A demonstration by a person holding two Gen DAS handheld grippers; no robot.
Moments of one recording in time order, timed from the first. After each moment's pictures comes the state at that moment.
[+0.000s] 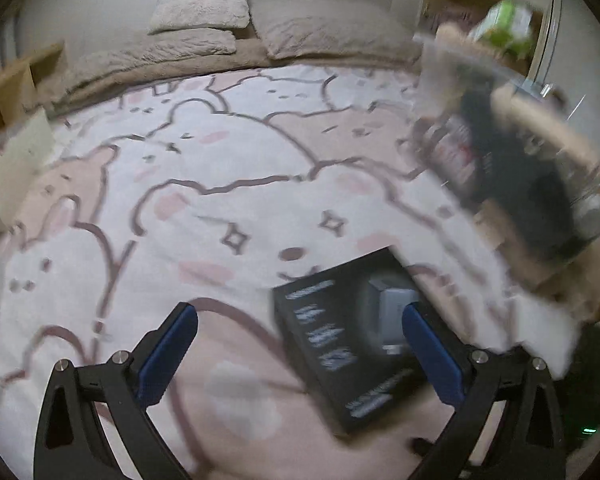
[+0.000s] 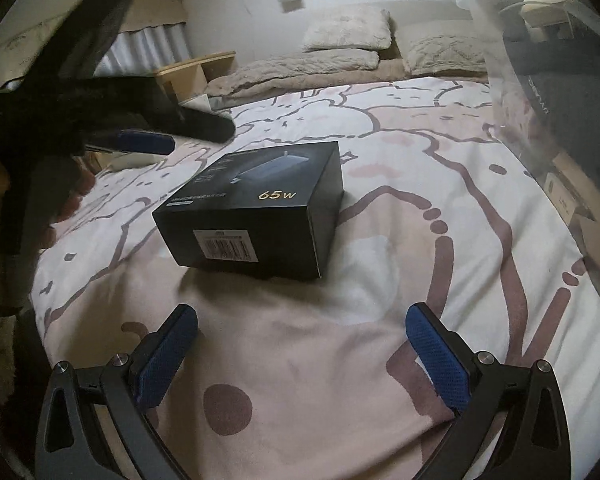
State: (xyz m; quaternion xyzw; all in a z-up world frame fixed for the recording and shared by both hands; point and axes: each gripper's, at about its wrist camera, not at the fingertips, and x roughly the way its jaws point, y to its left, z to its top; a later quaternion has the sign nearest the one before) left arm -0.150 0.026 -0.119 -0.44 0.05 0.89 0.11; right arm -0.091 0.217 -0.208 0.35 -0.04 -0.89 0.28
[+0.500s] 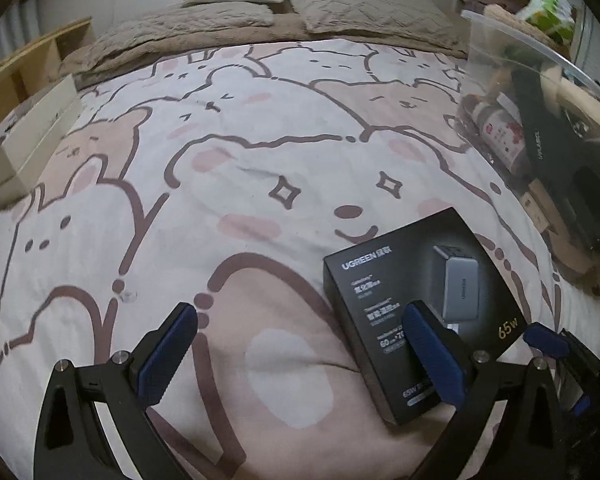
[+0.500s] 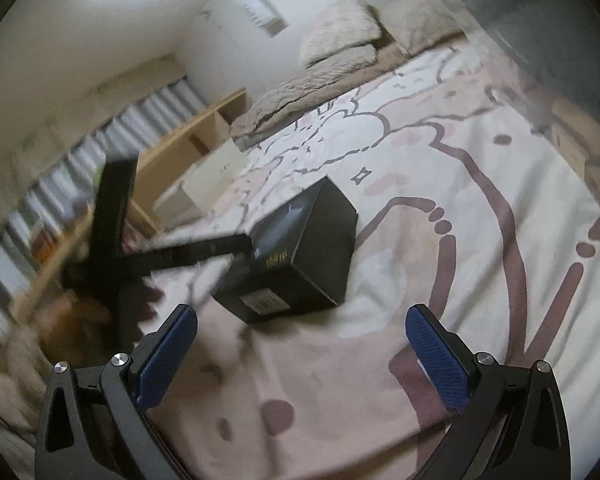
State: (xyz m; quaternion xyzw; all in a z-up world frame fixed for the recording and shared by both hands) left arm -0.149 -0.002 -0.151 -0.47 0.03 0.88 0.07; right arm -0.110 0.260 -0.193 0.37 -0.24 -0.83 0.35
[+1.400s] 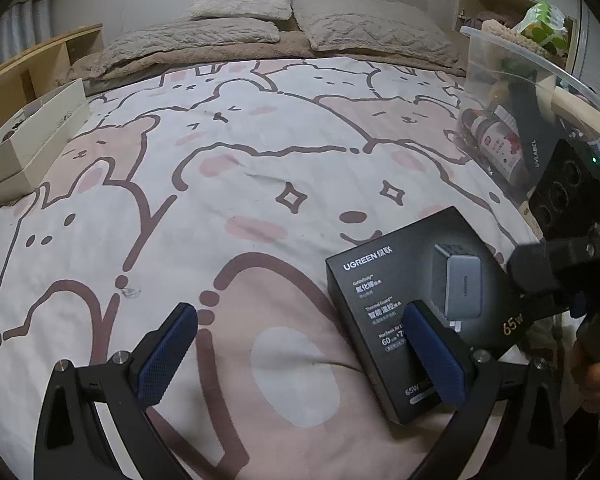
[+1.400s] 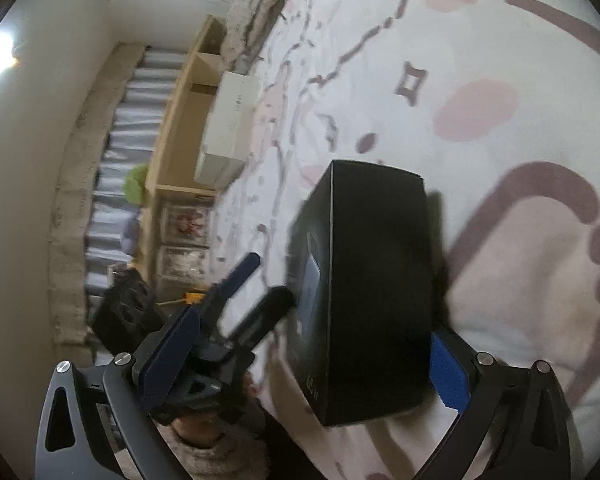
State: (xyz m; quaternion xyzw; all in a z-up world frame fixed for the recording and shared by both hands) left arm -0.138 -0.009 -0.154 -0.43 0.02 0.90 0.07; right arm -0.217 0.196 -0.212 0.56 -0.37 -0.59 0.44
